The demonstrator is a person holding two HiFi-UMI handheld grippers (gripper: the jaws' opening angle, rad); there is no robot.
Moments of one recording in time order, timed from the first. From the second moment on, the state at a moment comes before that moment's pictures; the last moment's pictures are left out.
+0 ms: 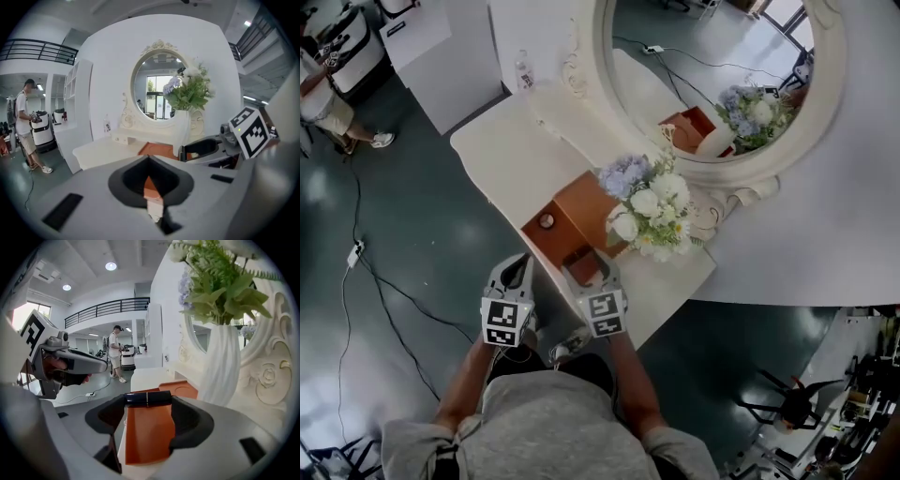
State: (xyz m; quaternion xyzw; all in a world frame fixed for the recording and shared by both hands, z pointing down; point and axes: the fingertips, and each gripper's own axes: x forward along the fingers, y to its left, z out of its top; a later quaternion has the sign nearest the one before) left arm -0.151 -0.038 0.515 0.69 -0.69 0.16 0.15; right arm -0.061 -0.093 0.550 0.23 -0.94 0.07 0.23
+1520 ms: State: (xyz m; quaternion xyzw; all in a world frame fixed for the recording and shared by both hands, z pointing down) left arm -0.262 -0.089 0.613 0.71 -0.64 0.17 0.25; right arm -0.160 -0.134 0.689 0.20 -0.87 0.20 0.40
